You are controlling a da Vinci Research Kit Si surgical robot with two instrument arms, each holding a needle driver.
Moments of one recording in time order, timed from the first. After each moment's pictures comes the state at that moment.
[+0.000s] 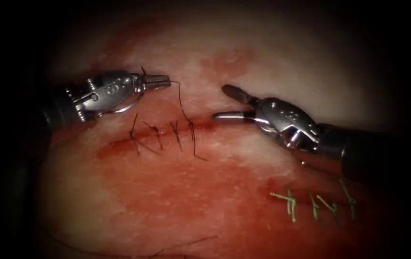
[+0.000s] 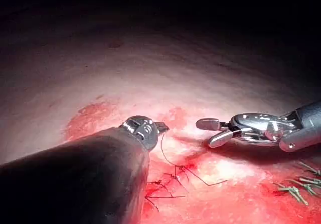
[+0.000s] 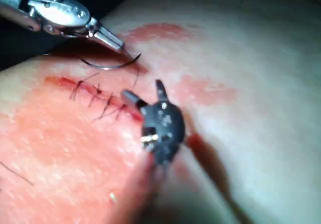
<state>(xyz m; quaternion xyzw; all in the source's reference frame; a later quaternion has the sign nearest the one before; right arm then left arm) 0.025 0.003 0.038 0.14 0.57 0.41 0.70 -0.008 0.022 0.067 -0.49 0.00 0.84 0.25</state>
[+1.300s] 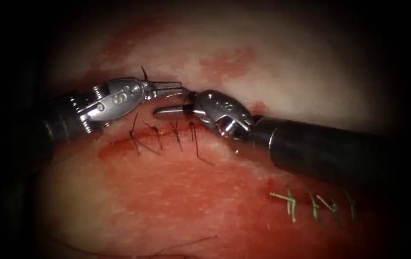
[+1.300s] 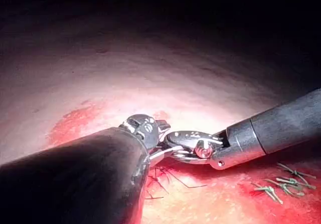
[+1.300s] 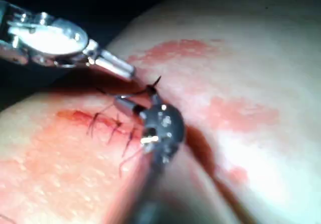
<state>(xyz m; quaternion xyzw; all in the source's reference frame) 0.035 0.002 0.041 0.17 0.59 0.40 0.68 -0.011 0.021 0.063 -0.51 0.01 0.83 0.23</state>
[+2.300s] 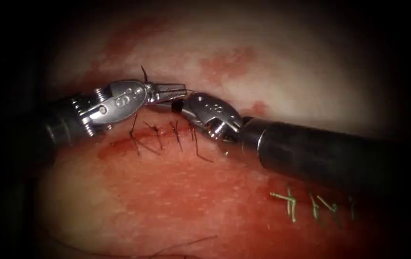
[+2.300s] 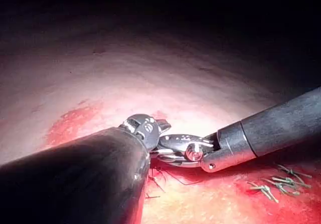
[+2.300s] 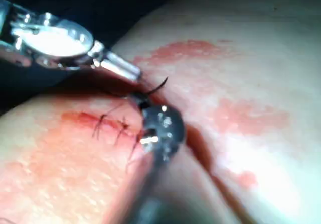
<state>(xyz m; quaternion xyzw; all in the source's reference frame) 0.037 0.002 0.041 0.17 0.60 0.39 0.68 -0.011 0.021 0.063 -0.51 0.01 0.83 0.22</state>
